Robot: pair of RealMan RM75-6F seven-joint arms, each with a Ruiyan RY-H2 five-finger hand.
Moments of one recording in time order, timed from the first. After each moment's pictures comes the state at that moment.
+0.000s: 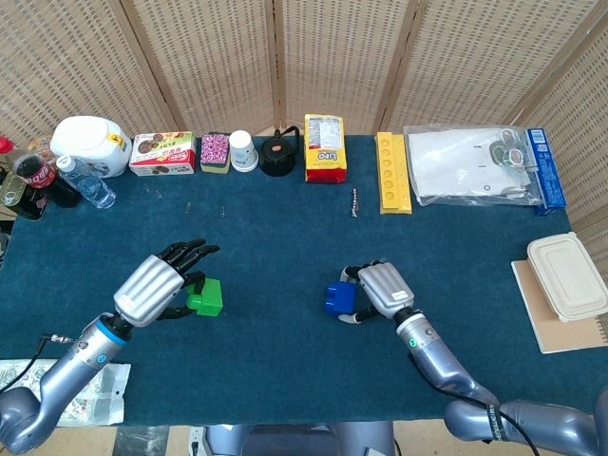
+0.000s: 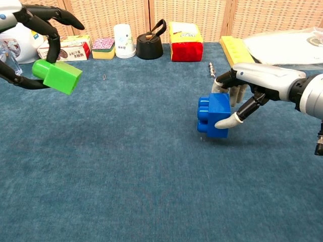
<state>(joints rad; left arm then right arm) -0.58 -1.23 -0.02 -1.66 1.70 1.25 0.03 0.68 -1.50 0.13 -1.59 -1.18 0.98 -0.20</state>
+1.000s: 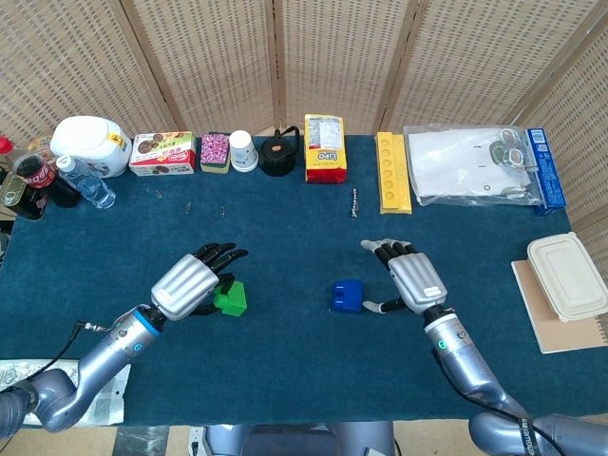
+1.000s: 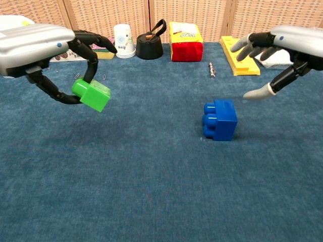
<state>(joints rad) -0.66 -1.35 -0.06 -1.58 1.64 1.10 0.12 0.60 -1.34 0.15 -1.75 -1.21 1.11 -0.23</state>
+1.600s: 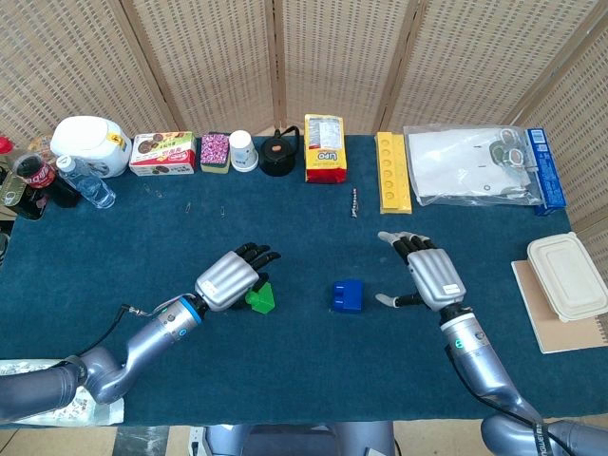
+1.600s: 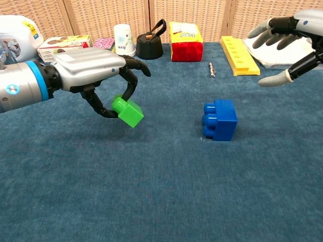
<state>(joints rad) -0.80 -1.52 -0.11 -1.43 1.54 0.90 0.20 0.56 -1.30 0.17 -1.75 -1.23 1.15 -0.17</state>
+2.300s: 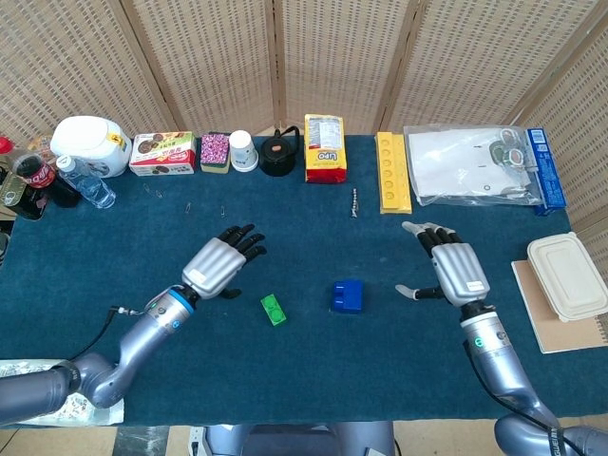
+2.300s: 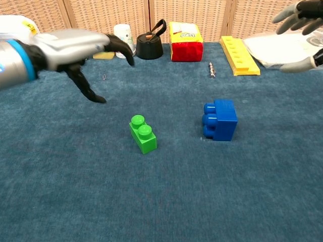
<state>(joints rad) -0.77 -1.43 -0.15 -1.58 1.33 0.95 0.35 0.51 -1.26 0.18 -1.73 -1.25 1.21 -0.14</state>
